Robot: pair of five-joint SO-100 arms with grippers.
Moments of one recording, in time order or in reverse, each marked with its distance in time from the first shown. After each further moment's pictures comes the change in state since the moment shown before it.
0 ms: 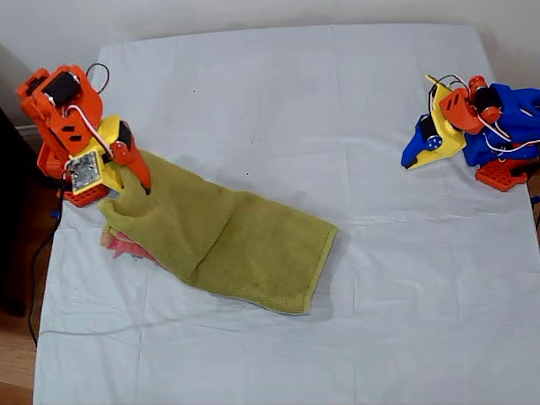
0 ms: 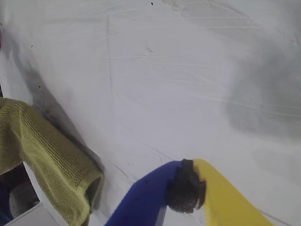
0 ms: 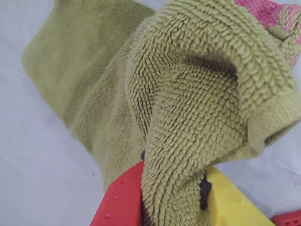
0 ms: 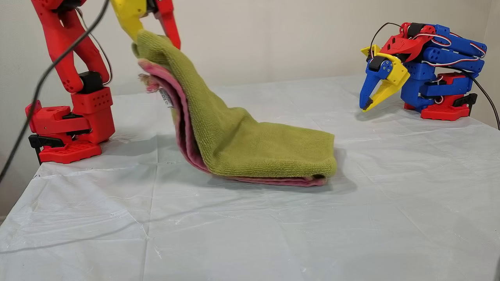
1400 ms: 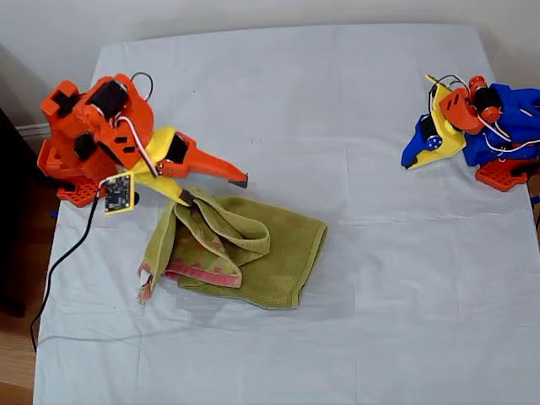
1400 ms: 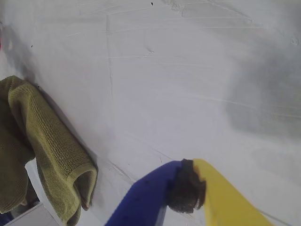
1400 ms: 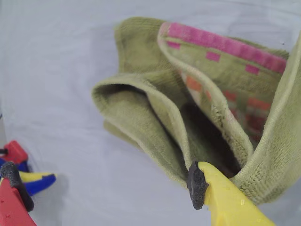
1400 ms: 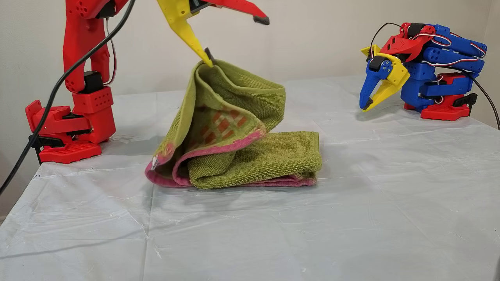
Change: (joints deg) arm 0 -12.1 -34.2 -37.9 0.7 31.1; arm 1 0.0 0.0 0.0 0.0 0.0
